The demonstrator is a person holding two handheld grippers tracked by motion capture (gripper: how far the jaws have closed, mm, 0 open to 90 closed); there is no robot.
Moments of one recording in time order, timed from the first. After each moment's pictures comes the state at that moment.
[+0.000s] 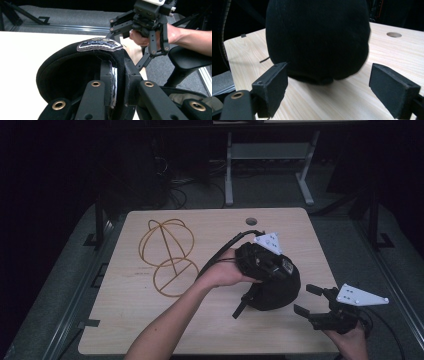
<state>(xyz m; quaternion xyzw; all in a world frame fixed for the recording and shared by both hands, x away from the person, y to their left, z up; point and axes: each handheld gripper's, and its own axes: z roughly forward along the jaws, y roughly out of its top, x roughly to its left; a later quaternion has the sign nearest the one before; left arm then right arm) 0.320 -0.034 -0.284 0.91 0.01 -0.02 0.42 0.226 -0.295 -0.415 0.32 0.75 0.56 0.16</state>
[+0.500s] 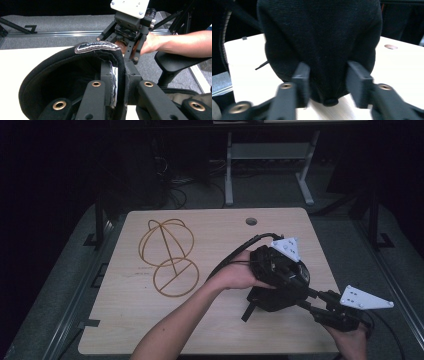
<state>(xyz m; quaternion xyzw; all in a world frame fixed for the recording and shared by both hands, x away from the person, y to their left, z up) 0.303 -0.057 -0.269 0.90 -0.05 -0.04 0.43 0.221 -0.297 -0.411 0.30 0.74 0.58 0.18</state>
